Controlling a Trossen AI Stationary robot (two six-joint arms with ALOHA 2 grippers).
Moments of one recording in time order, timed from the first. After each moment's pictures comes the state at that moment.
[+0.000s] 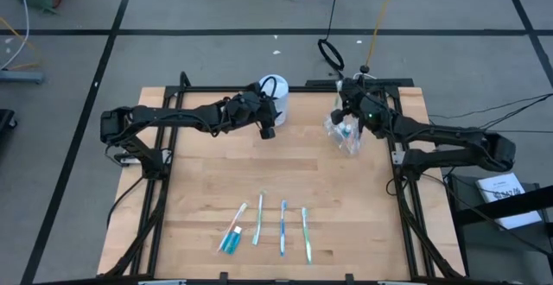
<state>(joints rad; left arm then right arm) 0.26 1.58 1.10 0.04 -0.31 0.44 -0.47 1.04 0.52 0.19 0.52 0.07</state>
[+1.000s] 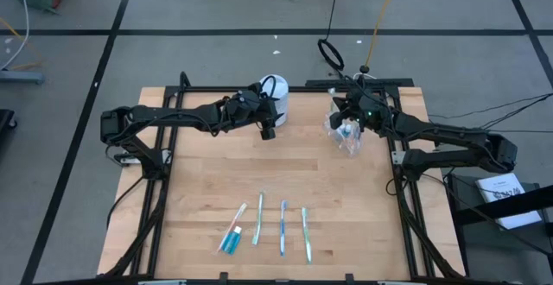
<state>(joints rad) 0.27 1.58 1.10 0.06 -0.26 0.43 -0.48 1.04 0.53 -0.01 0.37 0.21</state>
